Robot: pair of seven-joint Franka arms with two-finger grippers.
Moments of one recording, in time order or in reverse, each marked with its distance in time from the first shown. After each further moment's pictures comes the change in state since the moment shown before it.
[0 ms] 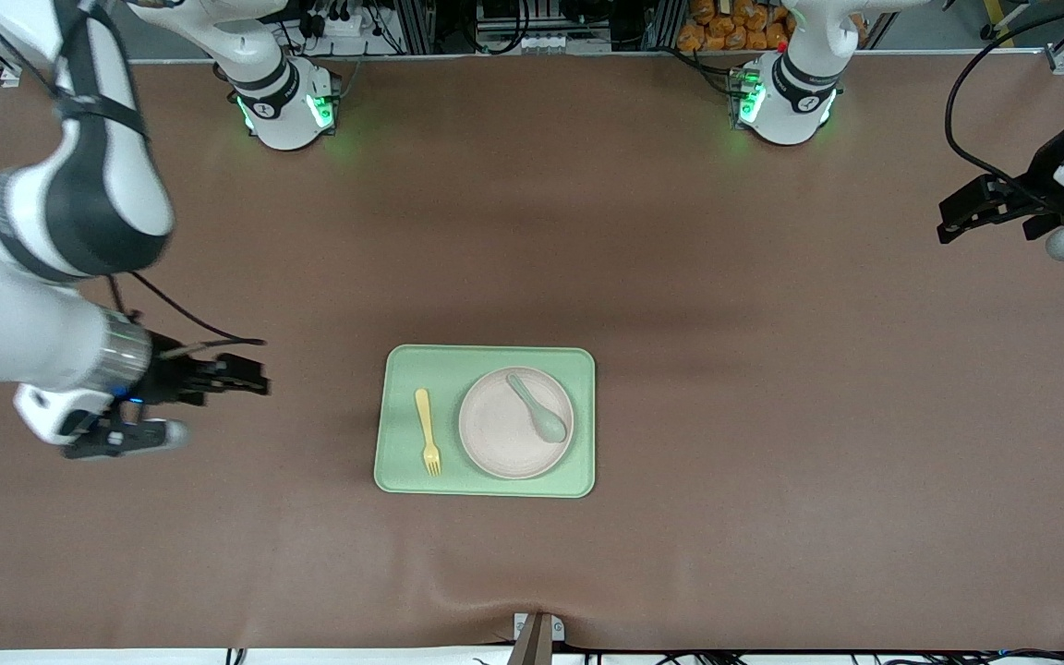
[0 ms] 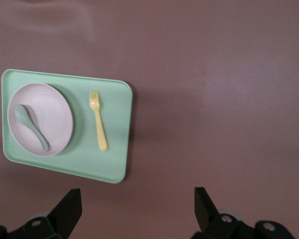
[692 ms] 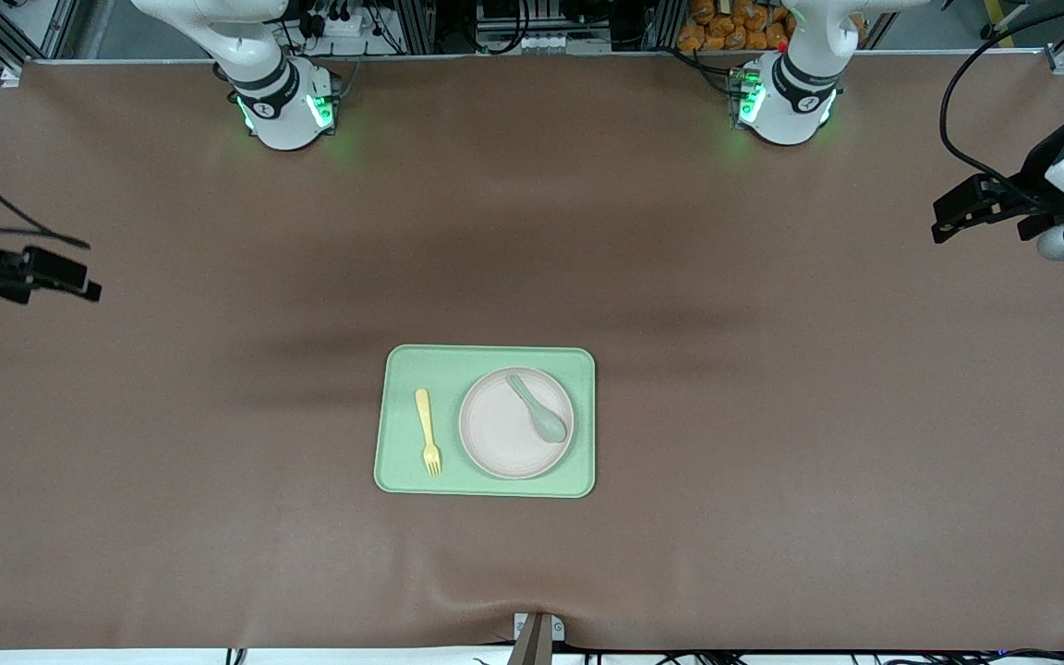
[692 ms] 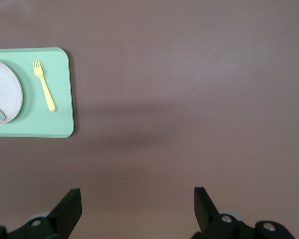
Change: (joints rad) left arm -0.004 0.000 -0.005 -0.001 0.000 0.000 0.000; right arm -0.132 -0.364 -0.047 -0.273 -0.090 -0.128 -0.046
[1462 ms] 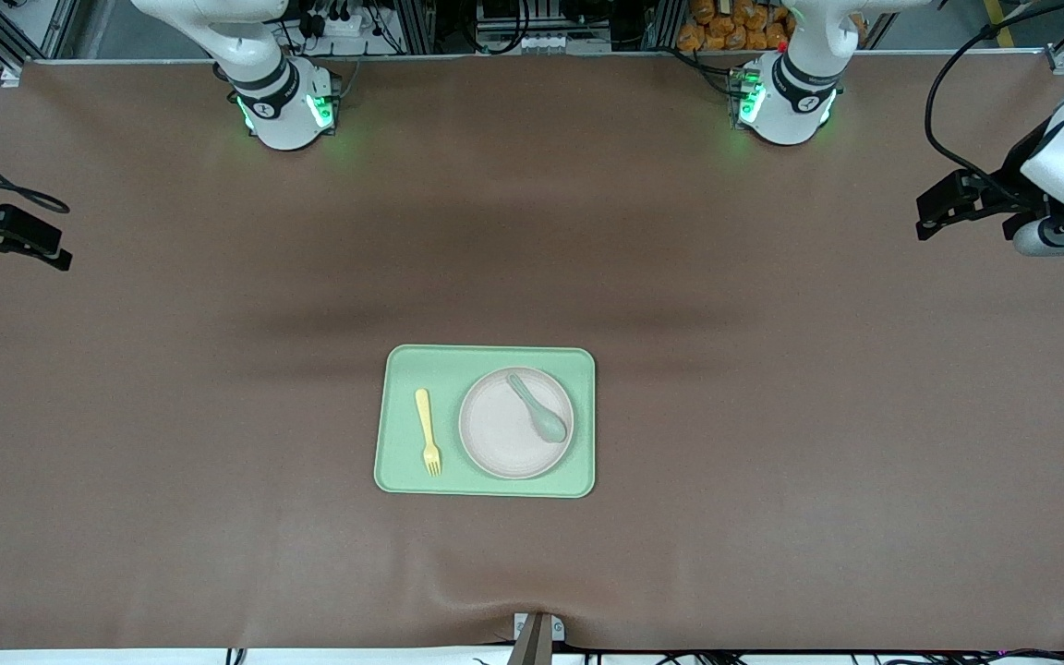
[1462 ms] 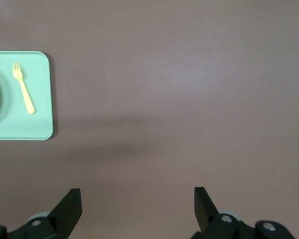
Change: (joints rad) left arm -0.013 -0.001 -0.015 0.002 0.000 0.000 0.000; right arm 0.000 -0.034 0.012 0.026 -0.109 0.001 0.000
